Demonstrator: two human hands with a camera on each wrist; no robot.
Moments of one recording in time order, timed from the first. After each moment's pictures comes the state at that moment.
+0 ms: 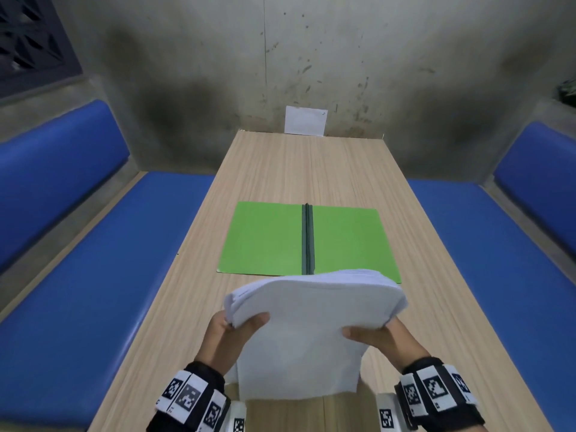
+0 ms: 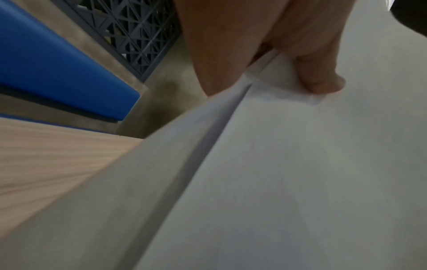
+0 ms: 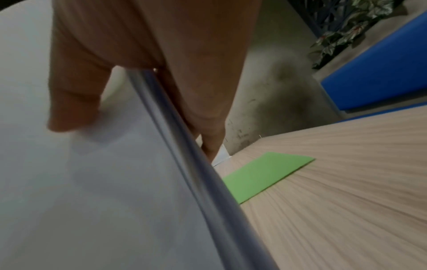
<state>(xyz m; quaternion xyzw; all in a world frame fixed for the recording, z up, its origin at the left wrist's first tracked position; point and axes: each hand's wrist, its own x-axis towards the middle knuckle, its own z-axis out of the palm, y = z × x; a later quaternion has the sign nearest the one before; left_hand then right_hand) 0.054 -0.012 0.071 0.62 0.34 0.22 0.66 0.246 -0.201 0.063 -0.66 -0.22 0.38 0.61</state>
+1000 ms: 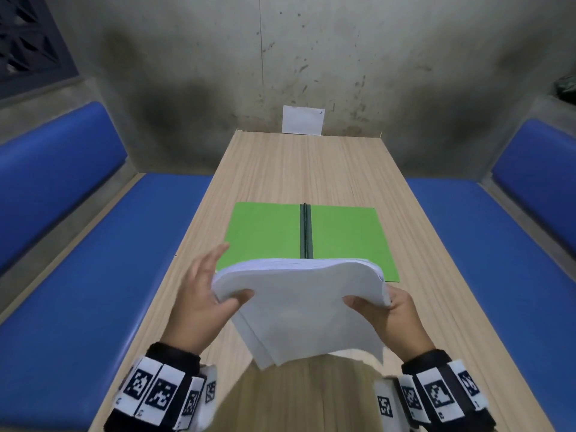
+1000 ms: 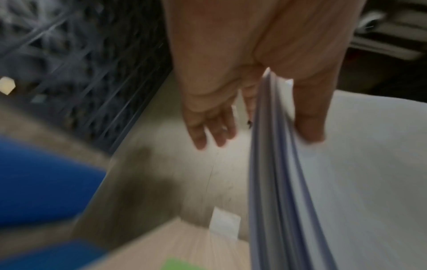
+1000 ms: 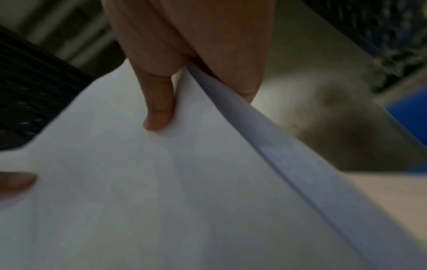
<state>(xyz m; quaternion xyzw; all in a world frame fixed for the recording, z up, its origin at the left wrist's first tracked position) 0.049 0.012 0.129 0.81 0.33 0.27 0.39 0.232 -0.188 0.105 -0.72 -0.22 0.19 0.63</state>
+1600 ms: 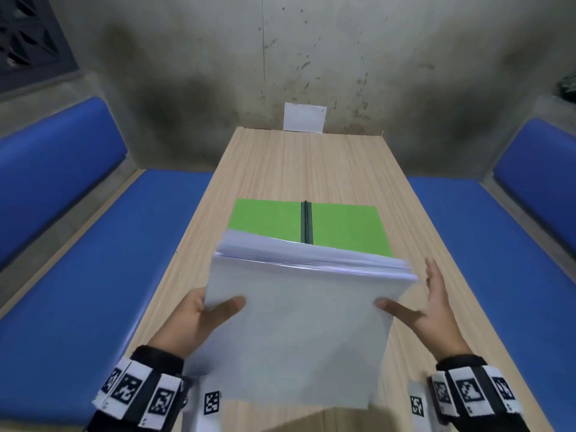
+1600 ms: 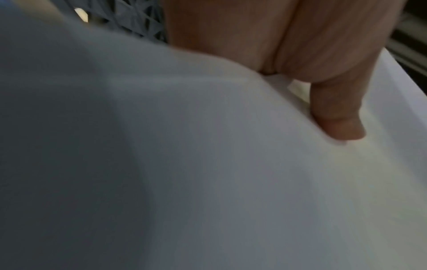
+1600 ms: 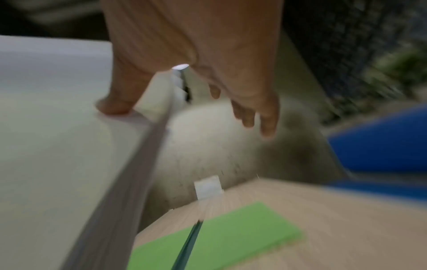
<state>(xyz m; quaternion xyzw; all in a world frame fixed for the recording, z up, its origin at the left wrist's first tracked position) 0.034 0.010 0.128 0.69 0.26 0.15 0.66 0.263 -0.227 0.102 -0.84 -0.17 0.13 0.51</state>
